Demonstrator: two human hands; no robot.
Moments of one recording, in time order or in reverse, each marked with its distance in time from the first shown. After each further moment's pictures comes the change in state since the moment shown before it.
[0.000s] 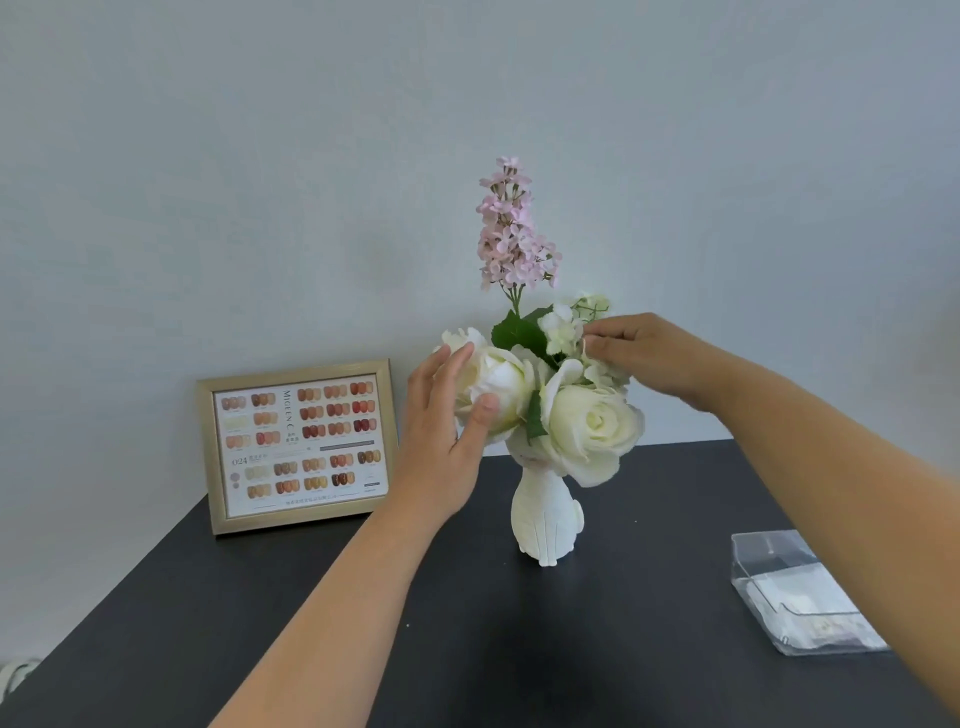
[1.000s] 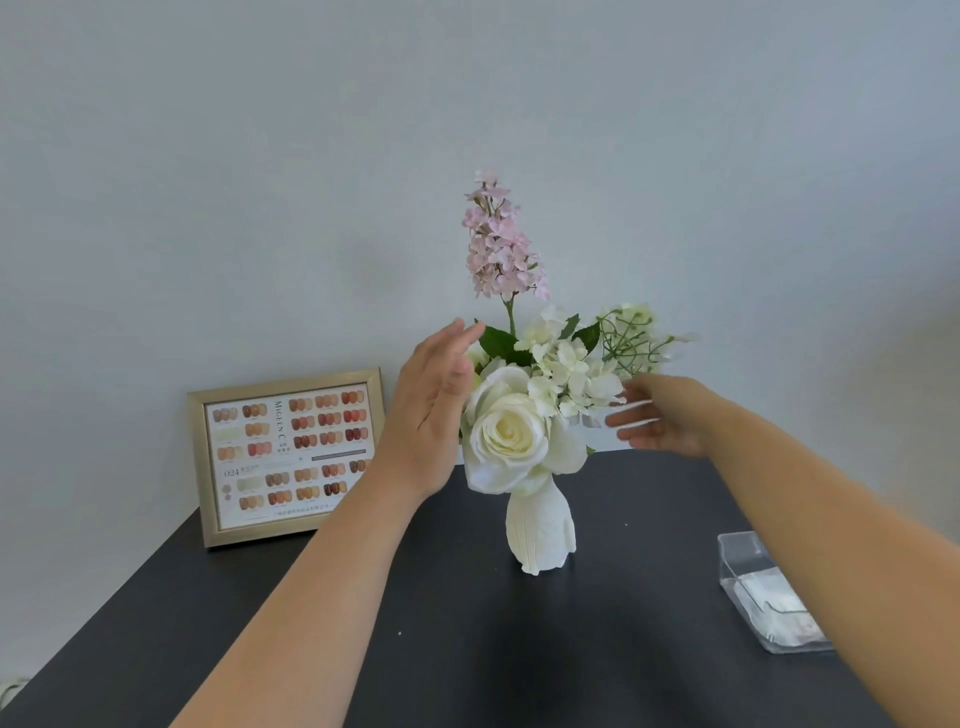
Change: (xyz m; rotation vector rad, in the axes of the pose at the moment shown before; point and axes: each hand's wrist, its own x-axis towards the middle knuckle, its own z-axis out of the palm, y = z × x) left_hand 0.020 0.029 -0.020 -0.120 -0.058 0.064; right_hand -0.003 0.071 0.000 0.450 0.172 0.572
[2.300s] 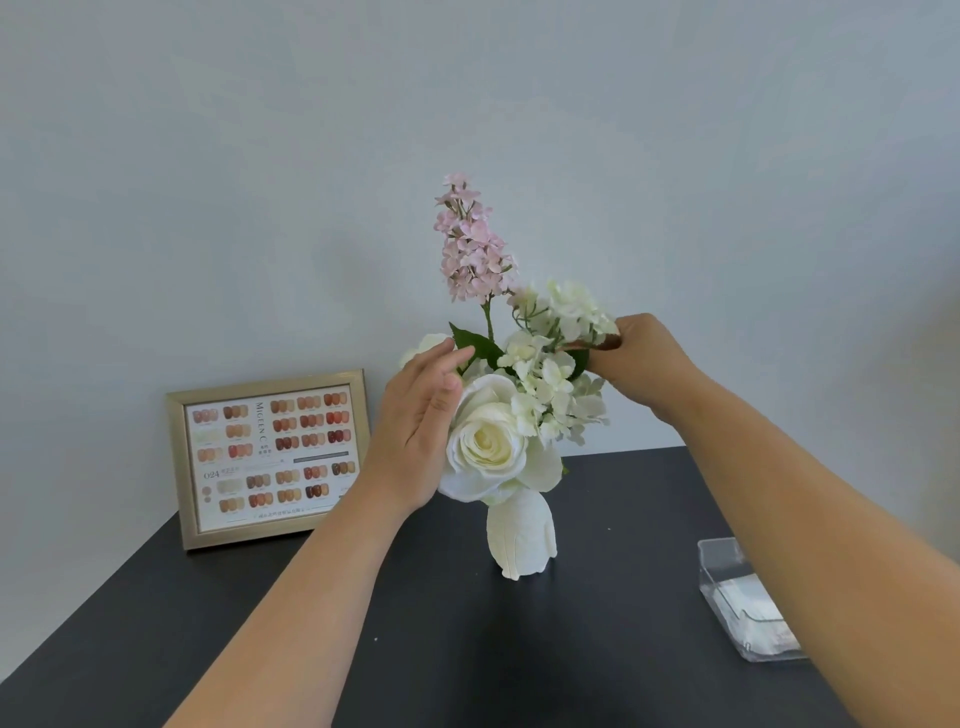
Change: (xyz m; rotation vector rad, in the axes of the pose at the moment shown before) left_hand -0.003 -0.006 0.017 0.054 0.030 -0.034; right_hand -0.021 -0.044 0.013 -0.204 0.095 -0.583
